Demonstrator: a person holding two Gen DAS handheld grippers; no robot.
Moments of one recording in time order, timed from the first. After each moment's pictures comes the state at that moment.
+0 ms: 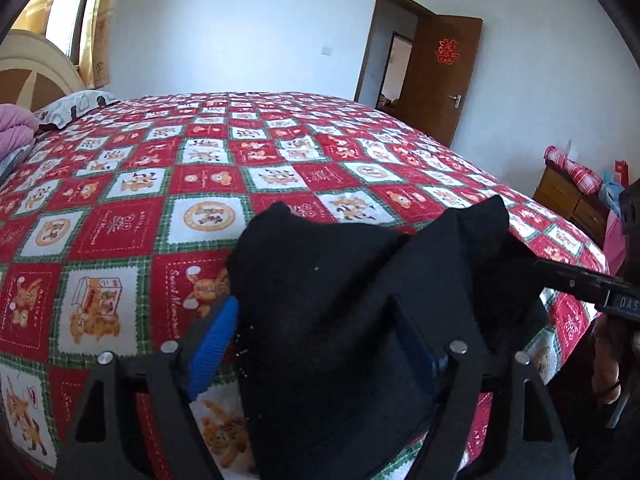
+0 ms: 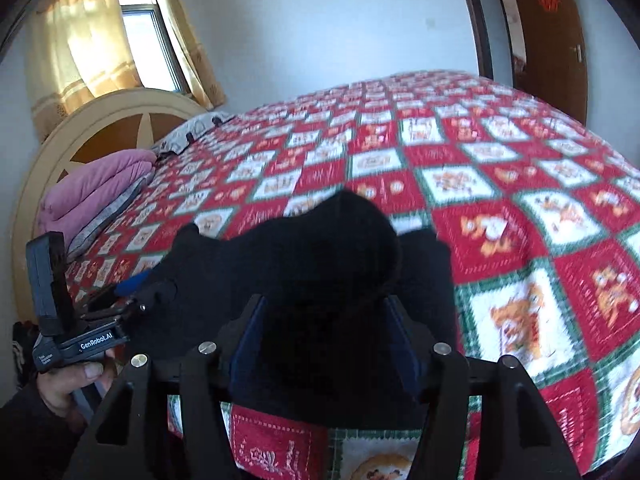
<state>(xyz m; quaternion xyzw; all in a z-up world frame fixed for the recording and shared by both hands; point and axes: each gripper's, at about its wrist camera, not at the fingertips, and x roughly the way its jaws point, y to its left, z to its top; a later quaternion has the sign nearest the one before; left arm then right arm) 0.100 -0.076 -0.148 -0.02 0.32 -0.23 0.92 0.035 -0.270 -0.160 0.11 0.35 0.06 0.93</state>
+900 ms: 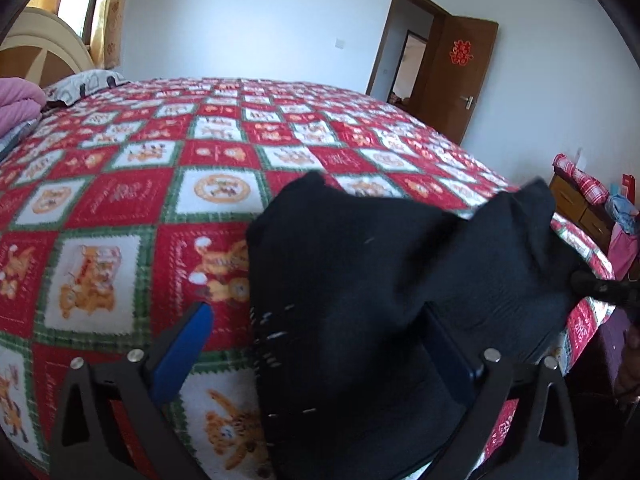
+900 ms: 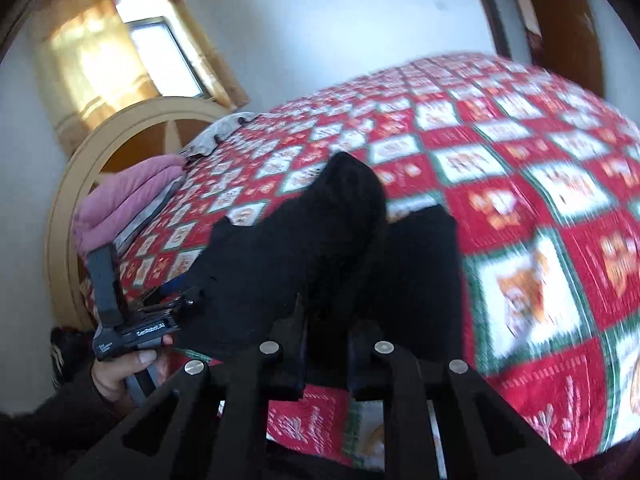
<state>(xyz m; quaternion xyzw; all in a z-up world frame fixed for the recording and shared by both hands) 0.108 -0.068 -0.171 -0.04 0.34 -0.22 0.91 0.014 -0.299 -0.164 0.18 0.37 0.10 0.91</state>
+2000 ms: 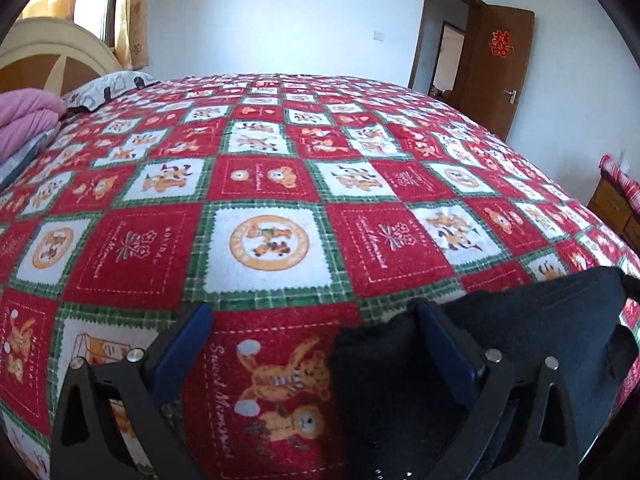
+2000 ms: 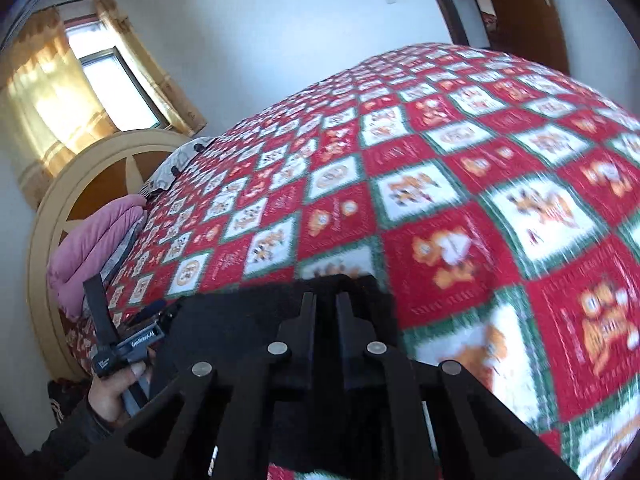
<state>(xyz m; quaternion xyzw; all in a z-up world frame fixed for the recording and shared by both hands) 0.181 -0.069 -0.171 -0.02 0.35 -0.14 0.93 0.075 -0.342 -0.165 0.22 0.36 0.05 0.90</state>
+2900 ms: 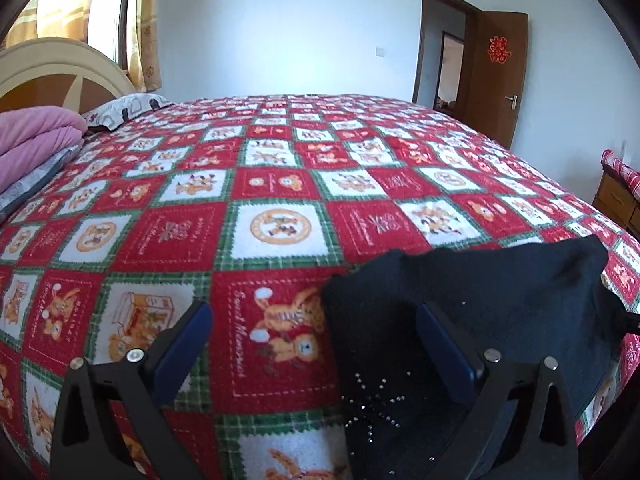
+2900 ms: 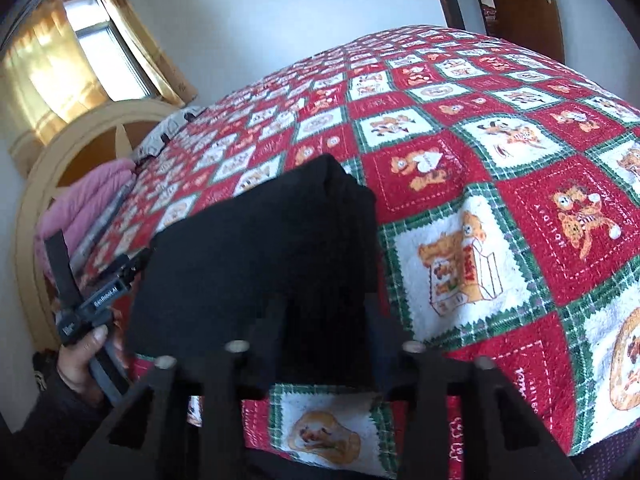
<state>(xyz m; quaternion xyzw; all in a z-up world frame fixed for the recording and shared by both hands) 0.136 -0.063 -0.162 0.00 0.32 -0.11 0.94 0.027 -0.321 -0.192 0.18 0.40 0.04 0.90</state>
